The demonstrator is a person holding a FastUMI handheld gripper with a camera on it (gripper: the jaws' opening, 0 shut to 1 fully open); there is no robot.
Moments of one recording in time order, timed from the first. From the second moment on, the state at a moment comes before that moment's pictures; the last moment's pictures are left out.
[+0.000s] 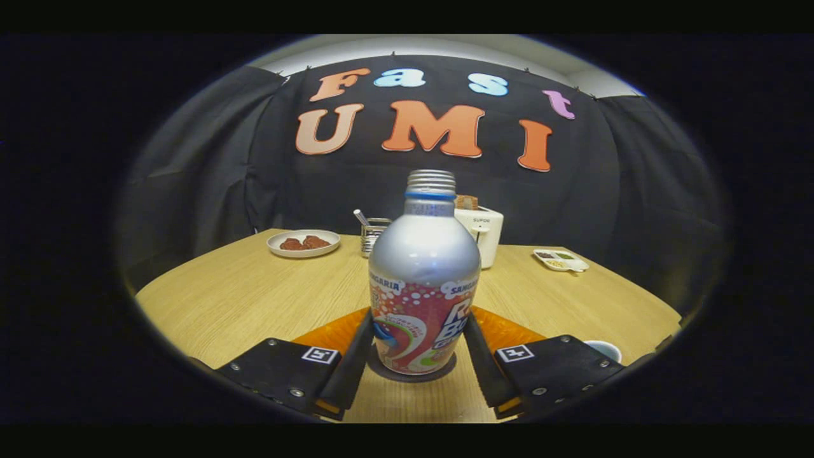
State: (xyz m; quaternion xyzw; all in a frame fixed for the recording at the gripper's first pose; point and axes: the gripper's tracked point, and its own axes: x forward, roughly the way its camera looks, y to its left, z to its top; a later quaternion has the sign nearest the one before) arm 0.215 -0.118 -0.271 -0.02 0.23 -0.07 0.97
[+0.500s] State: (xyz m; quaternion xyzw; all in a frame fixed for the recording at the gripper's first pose) arm 0.215 -0.121 -0.294 -0.04 0.23 -0.08 0.97
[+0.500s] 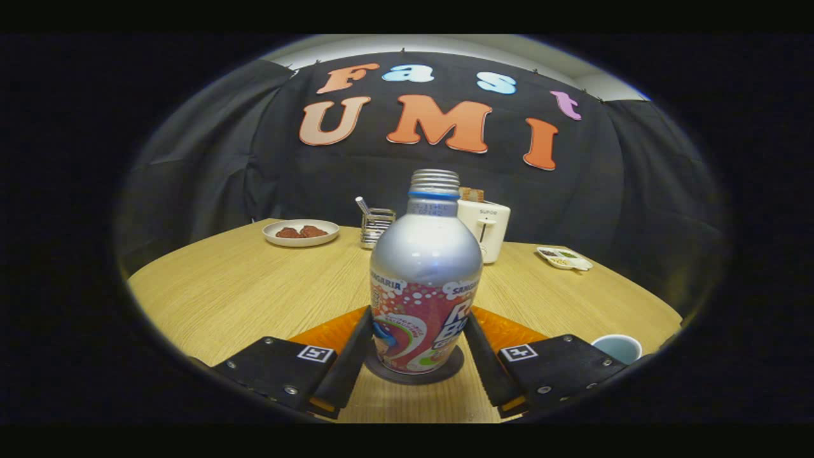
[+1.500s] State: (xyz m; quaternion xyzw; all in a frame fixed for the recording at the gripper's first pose) arm 0.079 -0.083 -0.179 0.05 0.12 -0.08 0.99
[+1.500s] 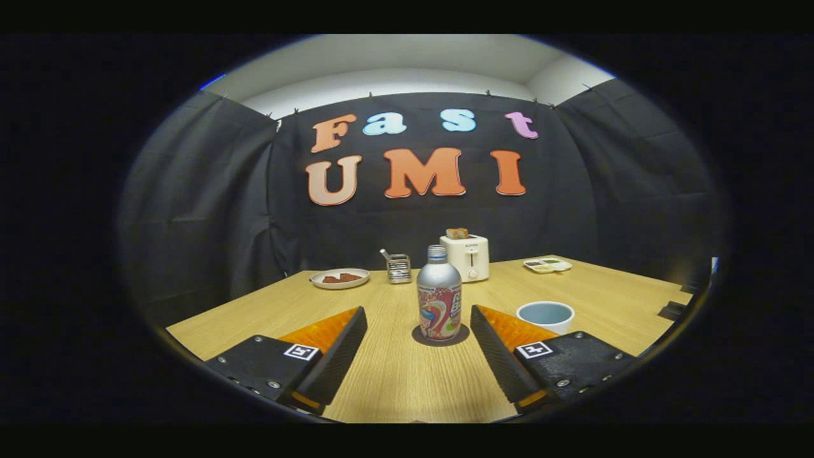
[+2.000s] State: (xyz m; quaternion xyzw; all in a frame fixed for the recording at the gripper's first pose) arm 0.038 -0.057 -0.095 0.01 0.08 -0.07 0.99
